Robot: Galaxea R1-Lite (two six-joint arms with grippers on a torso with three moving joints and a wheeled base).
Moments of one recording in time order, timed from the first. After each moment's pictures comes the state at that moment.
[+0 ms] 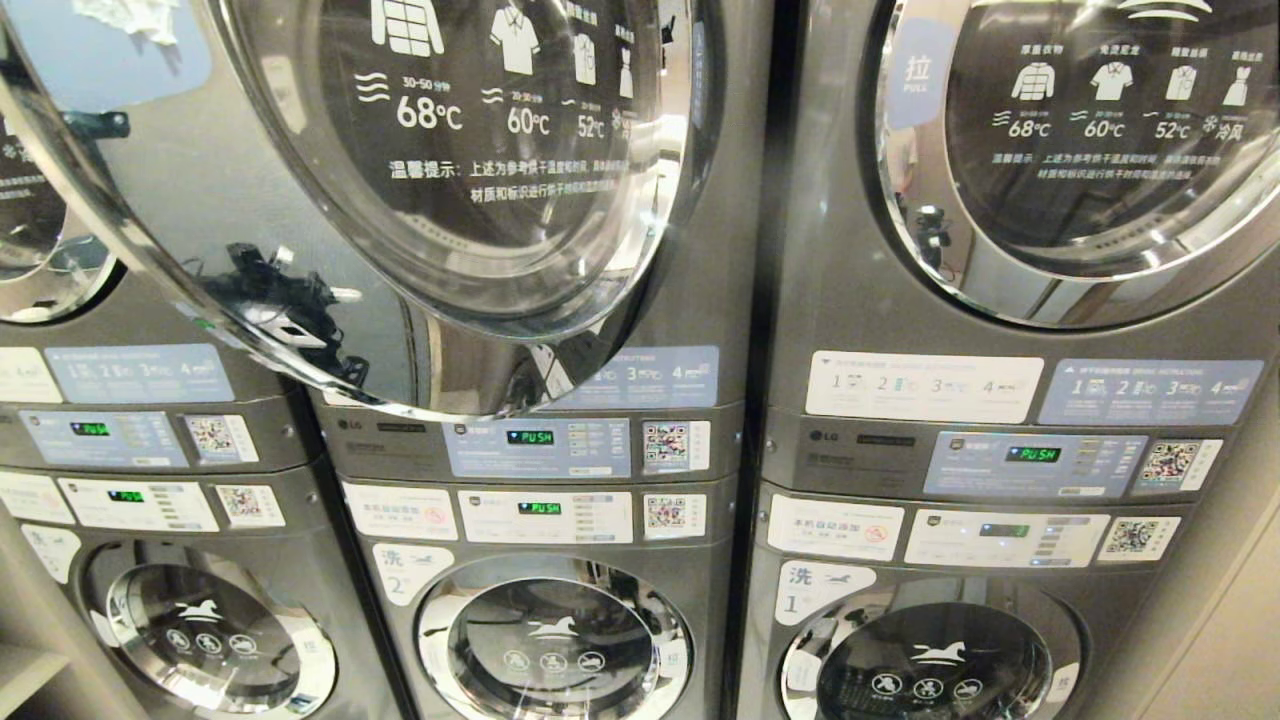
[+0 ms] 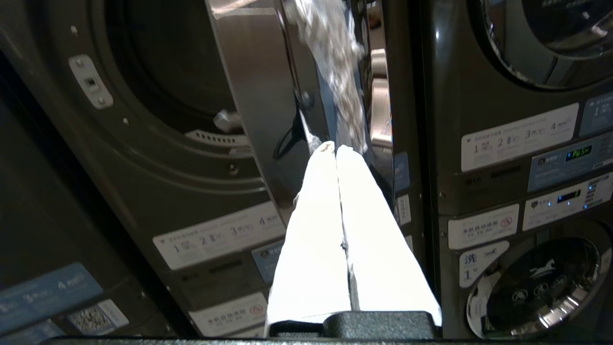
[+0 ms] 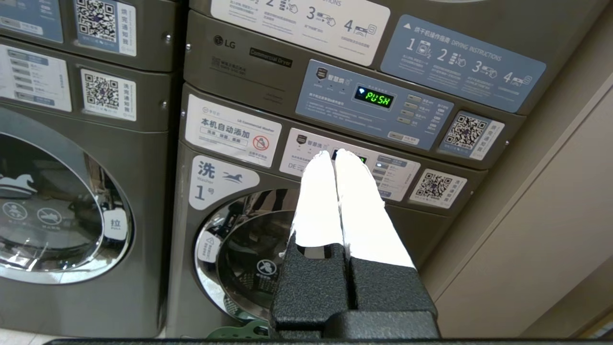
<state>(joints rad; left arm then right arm) -0.85 1.06 -1.41 0.24 0.51 0.29 0.00 0.00 -0.02 -0.01 -0.02 -0.27</state>
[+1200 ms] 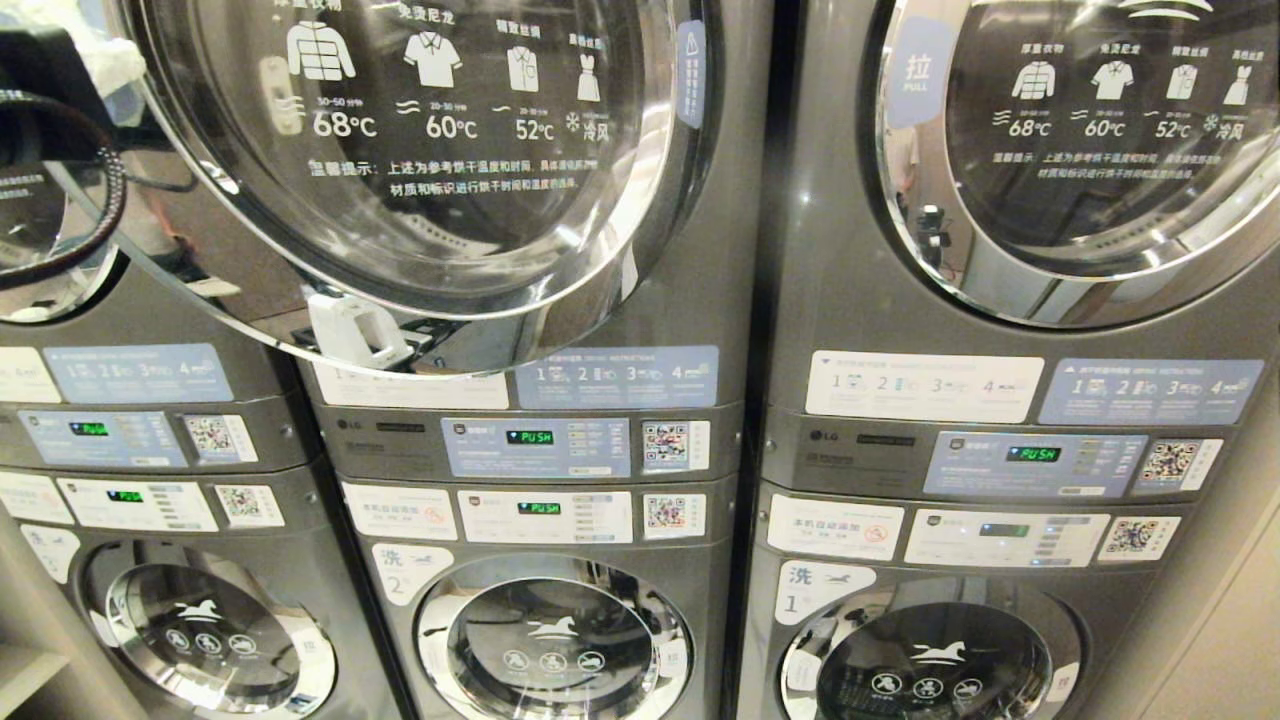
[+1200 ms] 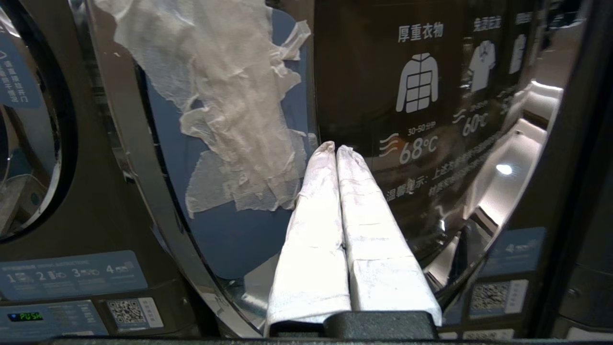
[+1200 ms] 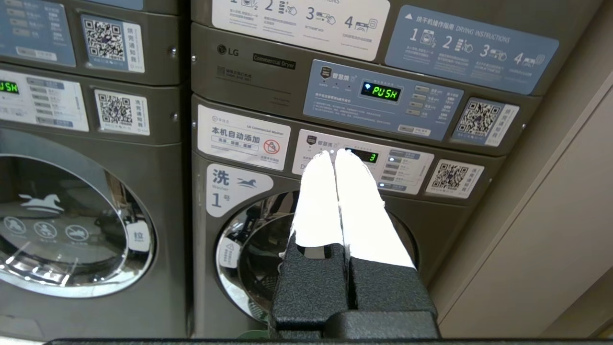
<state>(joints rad) -0.13 1.34 -1.26 -0.28 0.06 0.16 0.00 0.00 -0.03 -0.01 -0.03 -0.18</state>
